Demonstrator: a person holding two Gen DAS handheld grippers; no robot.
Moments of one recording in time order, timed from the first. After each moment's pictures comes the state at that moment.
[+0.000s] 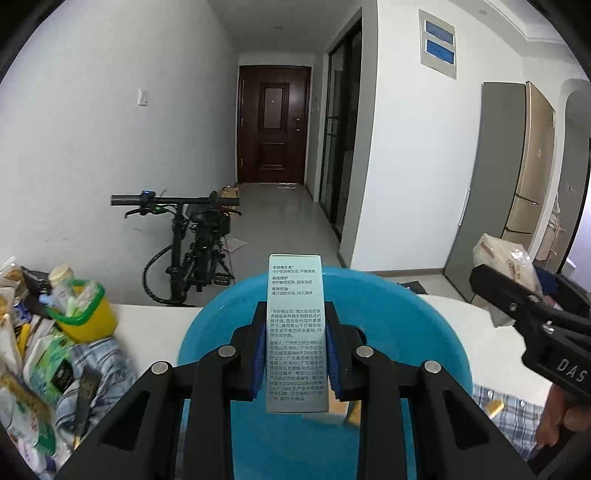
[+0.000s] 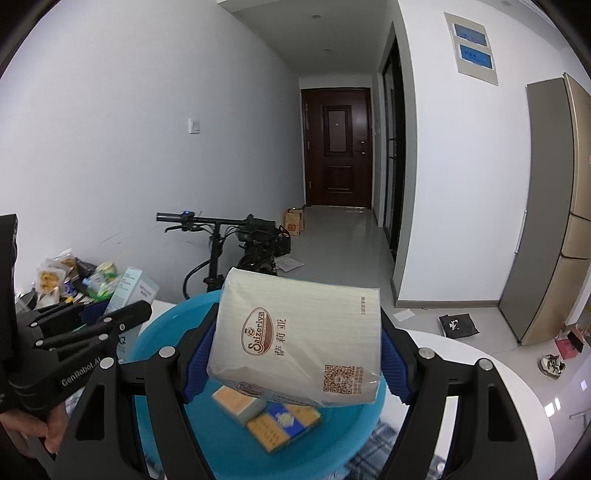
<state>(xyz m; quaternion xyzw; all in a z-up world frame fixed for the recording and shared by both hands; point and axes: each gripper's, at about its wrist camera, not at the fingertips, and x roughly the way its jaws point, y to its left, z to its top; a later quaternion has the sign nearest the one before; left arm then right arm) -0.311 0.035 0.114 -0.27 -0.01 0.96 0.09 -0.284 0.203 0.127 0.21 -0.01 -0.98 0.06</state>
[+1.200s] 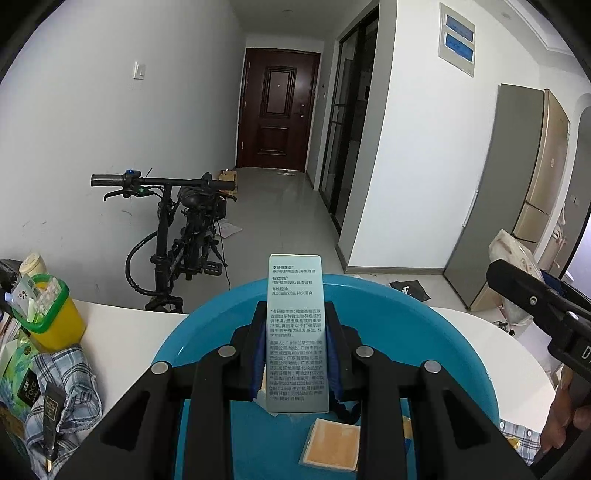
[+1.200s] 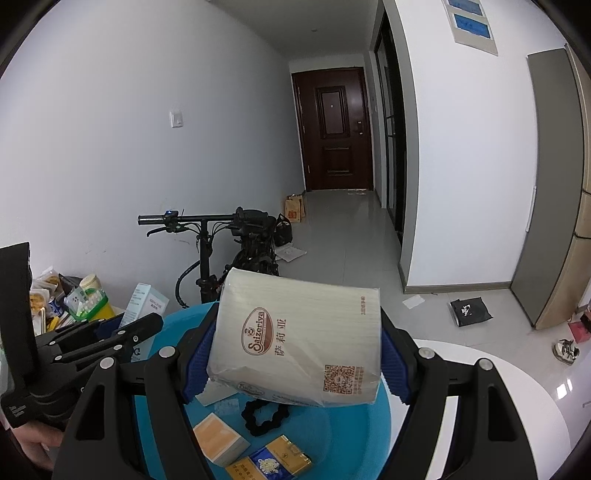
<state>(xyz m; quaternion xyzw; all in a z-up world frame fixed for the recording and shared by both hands) -0.392 0.037 0.079 -0.30 -0.03 0.95 0.09 -0.364 0.224 0.116 0.24 -0.04 -0.97 0.07</state>
